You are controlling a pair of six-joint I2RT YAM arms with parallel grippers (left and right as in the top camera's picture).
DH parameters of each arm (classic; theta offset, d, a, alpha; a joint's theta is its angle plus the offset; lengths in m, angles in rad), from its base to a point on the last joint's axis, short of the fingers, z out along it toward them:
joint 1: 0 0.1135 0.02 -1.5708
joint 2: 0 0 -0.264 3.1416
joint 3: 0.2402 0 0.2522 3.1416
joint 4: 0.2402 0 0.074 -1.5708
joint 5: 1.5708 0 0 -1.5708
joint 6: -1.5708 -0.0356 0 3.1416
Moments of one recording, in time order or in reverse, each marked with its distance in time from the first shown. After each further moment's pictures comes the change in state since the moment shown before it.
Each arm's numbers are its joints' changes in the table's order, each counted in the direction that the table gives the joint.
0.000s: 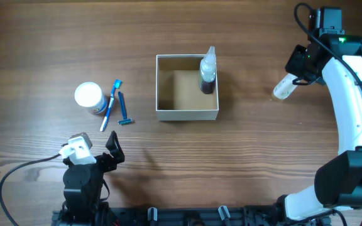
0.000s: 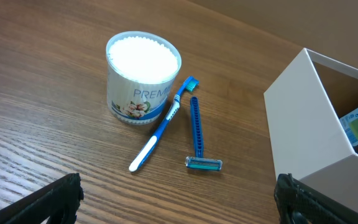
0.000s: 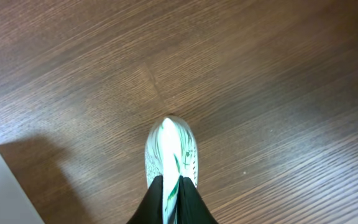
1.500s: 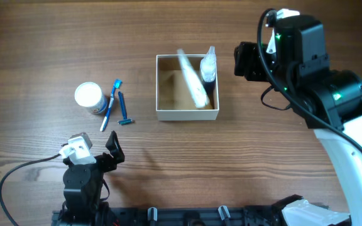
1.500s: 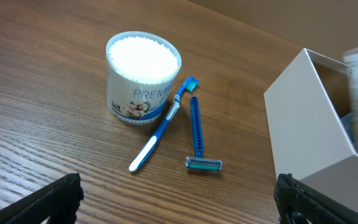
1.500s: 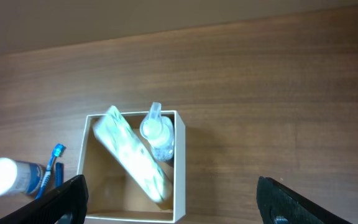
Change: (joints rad) left arm 0.000 0.000 0.000 0.000 0.000 0.000; right arm 0.445 -0.336 0.091 -0.039 -0.044 0.014
